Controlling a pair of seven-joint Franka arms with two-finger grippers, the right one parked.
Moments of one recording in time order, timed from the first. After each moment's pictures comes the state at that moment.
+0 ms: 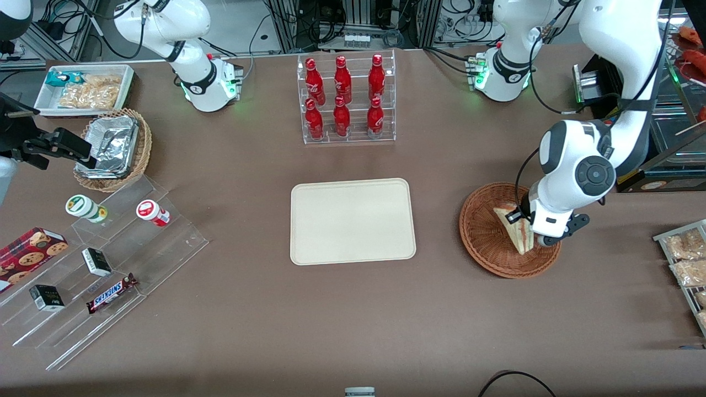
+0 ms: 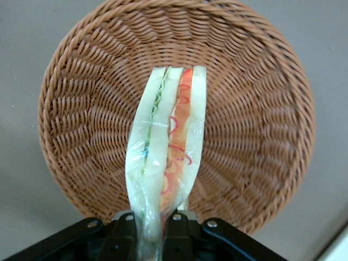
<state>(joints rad) -0.07 0.24 -0.10 -2.06 0.01 2.13 -0.61</state>
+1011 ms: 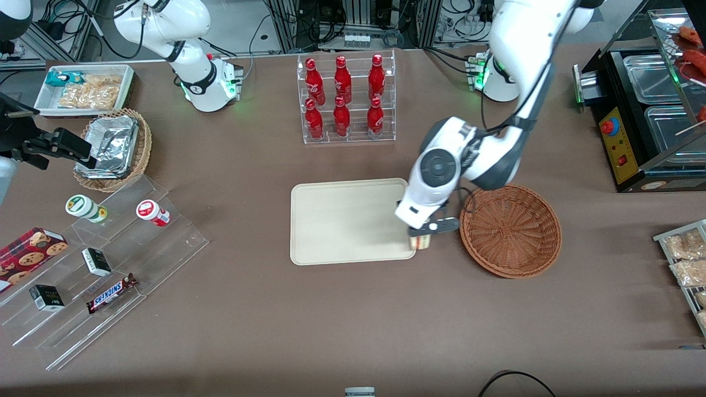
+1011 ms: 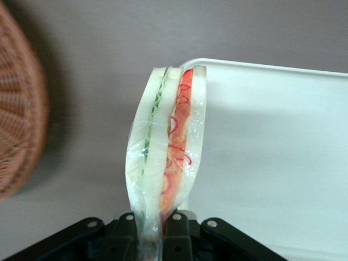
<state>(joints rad) -0.52 0.51 -0.11 -1.69 0.01 2.08 -0.78</state>
